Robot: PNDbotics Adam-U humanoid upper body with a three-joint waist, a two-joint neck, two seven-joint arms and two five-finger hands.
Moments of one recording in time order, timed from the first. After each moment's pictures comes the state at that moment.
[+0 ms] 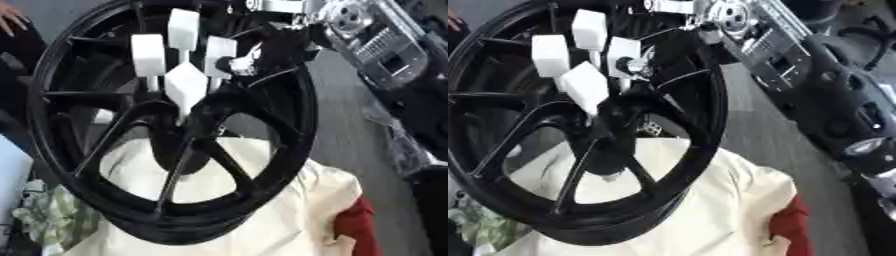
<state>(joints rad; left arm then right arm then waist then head) -0.10 0.34 0.02 -1.71 0.22 -0.07 0.48 -0.95 -0.58 0.46 -1.61 0.40 0.22 0.69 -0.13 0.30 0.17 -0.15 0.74</state>
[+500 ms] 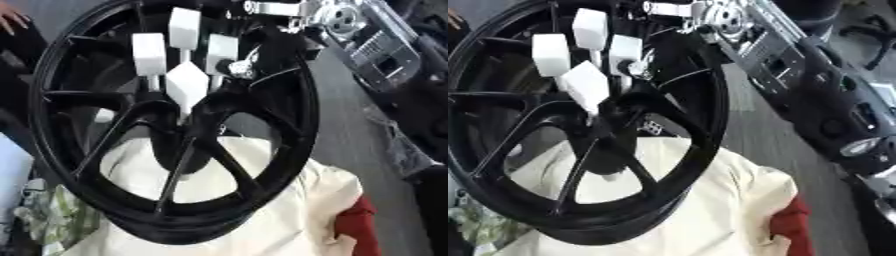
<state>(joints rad) -0.10 0.34 0.02 -1.71 0.22 -0.07 0.48 -0.95 -0.57 0.46 -1.61 0.39 0.23 0.66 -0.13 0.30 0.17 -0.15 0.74</state>
